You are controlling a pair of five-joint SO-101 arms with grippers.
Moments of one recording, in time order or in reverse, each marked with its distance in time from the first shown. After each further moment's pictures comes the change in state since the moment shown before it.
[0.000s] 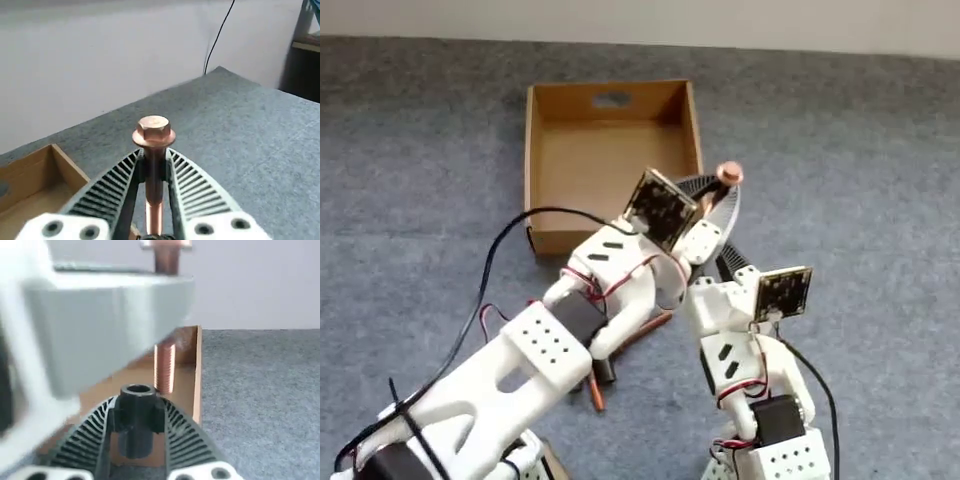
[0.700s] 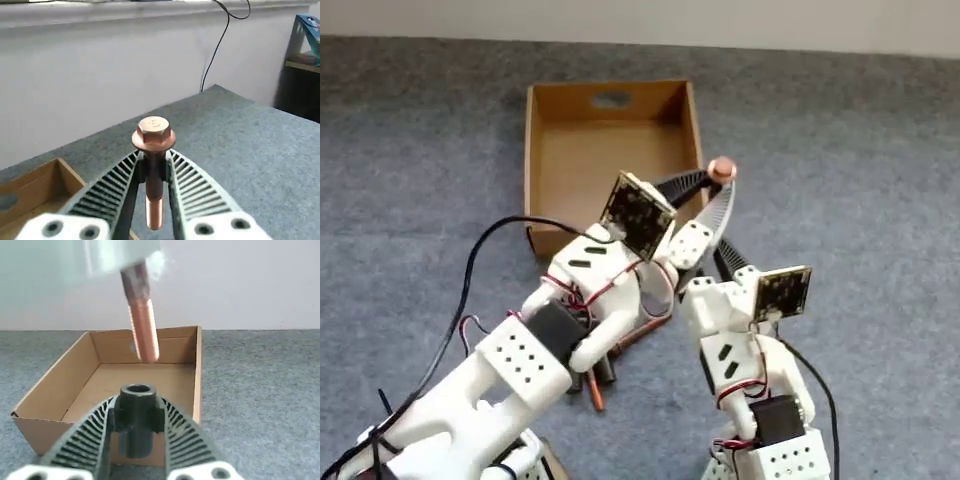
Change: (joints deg) left arm -0.1 -8.1 -0.1 5.5 0.4; right arm 0.0 0.0 0.0 0.0 0.0
